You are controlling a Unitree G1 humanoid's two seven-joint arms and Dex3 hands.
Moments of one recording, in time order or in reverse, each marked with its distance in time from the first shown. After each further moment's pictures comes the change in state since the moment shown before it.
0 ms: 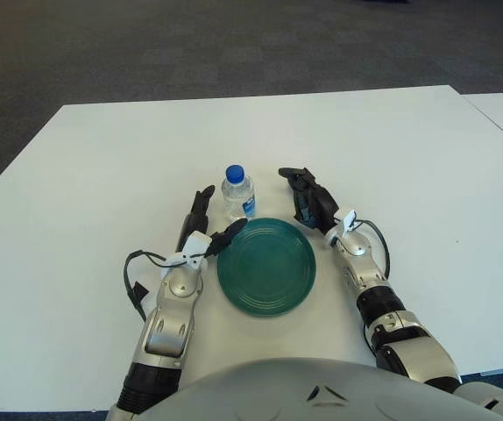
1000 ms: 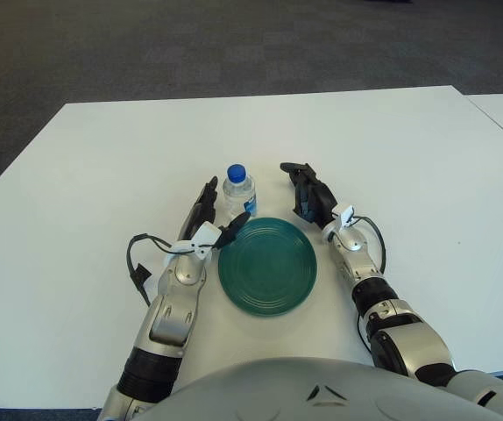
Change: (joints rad) left arm -0.079 0.023 -0.020 0.033 0.057 0.074 -0.045; right arm -0.029 -0.005 -0.081 0.057 0.046 -0.035 -0.034
